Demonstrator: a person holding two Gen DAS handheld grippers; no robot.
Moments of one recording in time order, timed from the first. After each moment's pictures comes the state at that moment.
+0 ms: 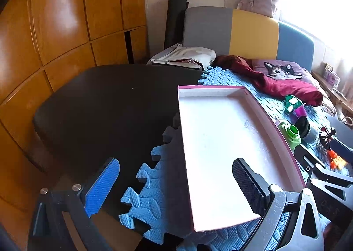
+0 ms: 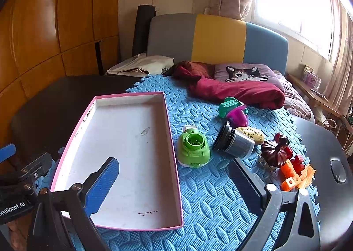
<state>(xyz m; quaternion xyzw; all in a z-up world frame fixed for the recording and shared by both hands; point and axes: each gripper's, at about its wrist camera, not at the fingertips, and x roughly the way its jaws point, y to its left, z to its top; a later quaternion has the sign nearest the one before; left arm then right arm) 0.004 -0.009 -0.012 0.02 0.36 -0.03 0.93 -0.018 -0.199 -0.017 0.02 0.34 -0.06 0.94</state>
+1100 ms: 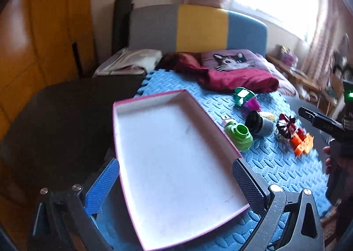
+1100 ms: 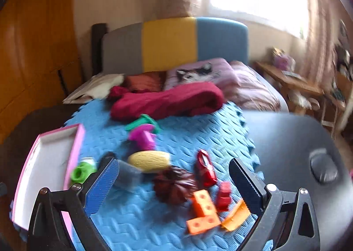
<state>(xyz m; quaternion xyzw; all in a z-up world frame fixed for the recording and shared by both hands) 0.025 -0.076 0.011 0.07 0.36 -0.19 0.91 -0.022 -0.401 -0.016 0.12 0.32 -0.15 0.93</state>
